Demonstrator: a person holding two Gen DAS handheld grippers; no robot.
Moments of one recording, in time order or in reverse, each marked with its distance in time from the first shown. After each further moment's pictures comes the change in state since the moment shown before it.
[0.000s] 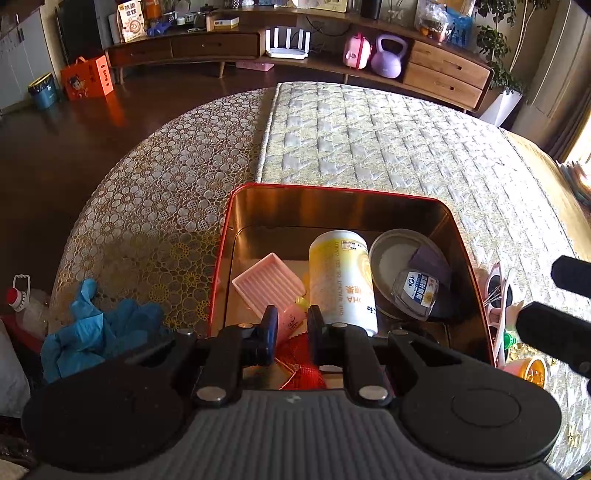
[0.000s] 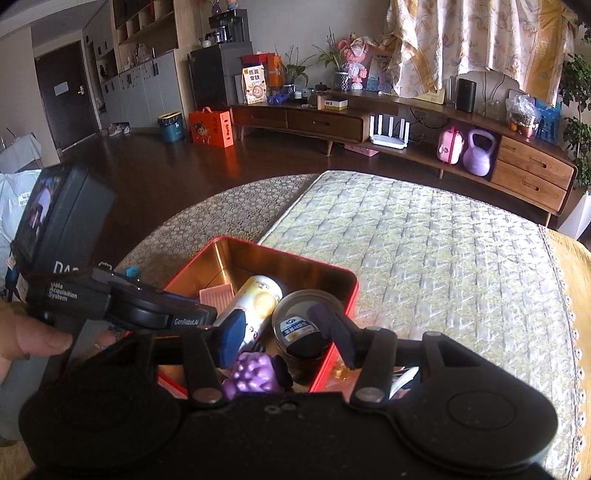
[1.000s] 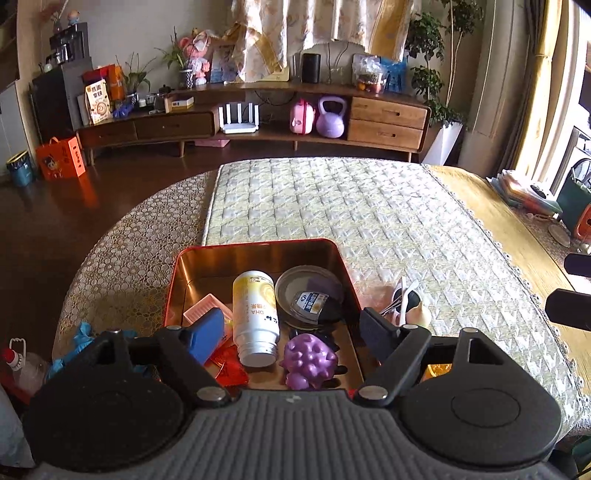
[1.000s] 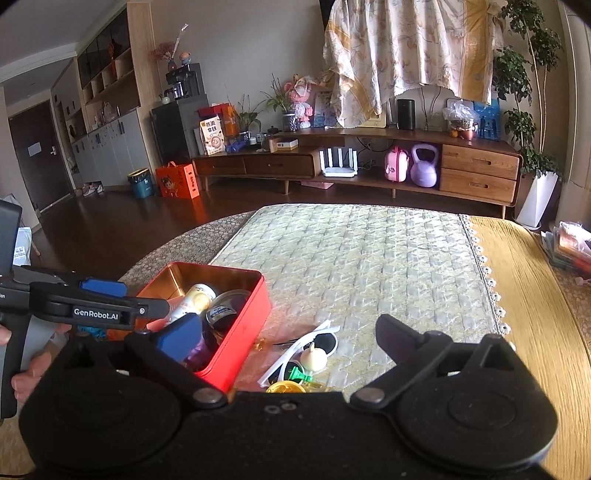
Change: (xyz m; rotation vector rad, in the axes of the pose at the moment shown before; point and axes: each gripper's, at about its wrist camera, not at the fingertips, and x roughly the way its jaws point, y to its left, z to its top) left arm -0.091 -0.056 -0.042 0.139 -0.254 -0.075; right arm -0.094 -0.072 -0.062 0.143 -0.154 -0.051
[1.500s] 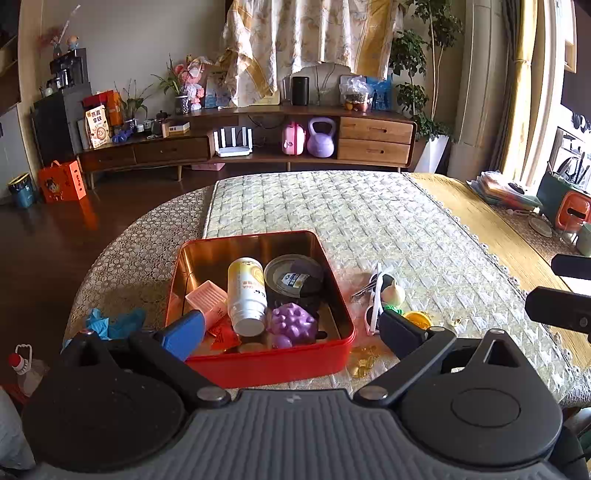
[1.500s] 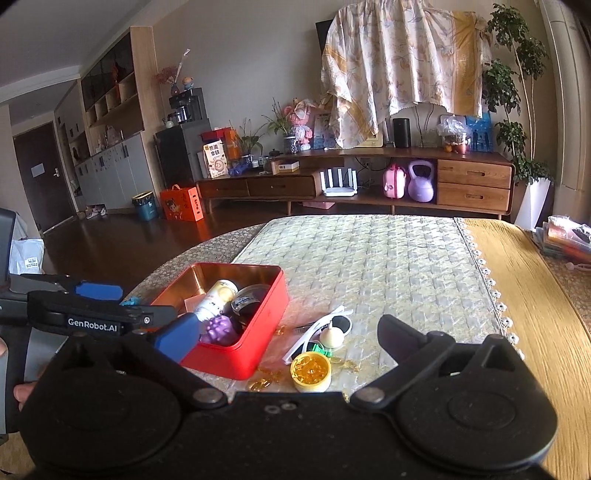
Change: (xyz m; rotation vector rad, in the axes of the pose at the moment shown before) left arm -0.051 -0.015 -0.045 0.037 -0.080 0.001; right arm -0.040 0.028 -0.039 0.009 -0.094 -0.026
